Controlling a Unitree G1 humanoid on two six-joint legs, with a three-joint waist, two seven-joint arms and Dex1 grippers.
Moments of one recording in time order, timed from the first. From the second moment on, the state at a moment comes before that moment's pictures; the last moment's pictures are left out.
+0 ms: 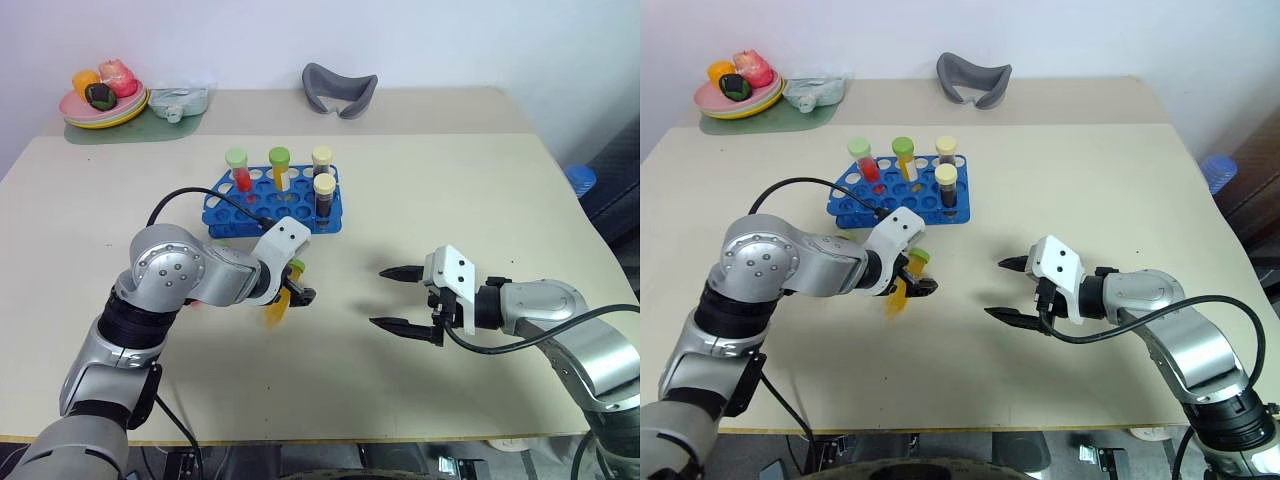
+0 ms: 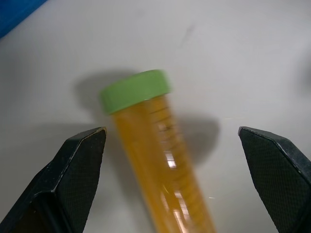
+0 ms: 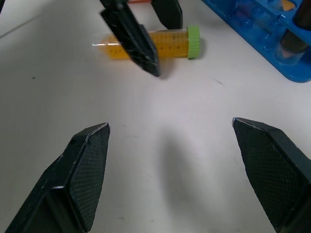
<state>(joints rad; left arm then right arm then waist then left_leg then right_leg) -0.73 0.53 -0.22 -0.27 -1.30 1.61 0.47 -0.15 -0.80 0.05 -0.51 0.45 0.58 0.94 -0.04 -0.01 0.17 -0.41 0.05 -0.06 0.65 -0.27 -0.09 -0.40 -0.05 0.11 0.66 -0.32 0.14</state>
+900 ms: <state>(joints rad) -0.74 0.56 -0.20 -0.20 -1.40 1.61 0.64 -0.13 -0.79 0.05 -0.55 0.45 0.58 0.90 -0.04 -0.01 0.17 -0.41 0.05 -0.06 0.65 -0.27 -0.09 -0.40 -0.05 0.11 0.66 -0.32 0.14</state>
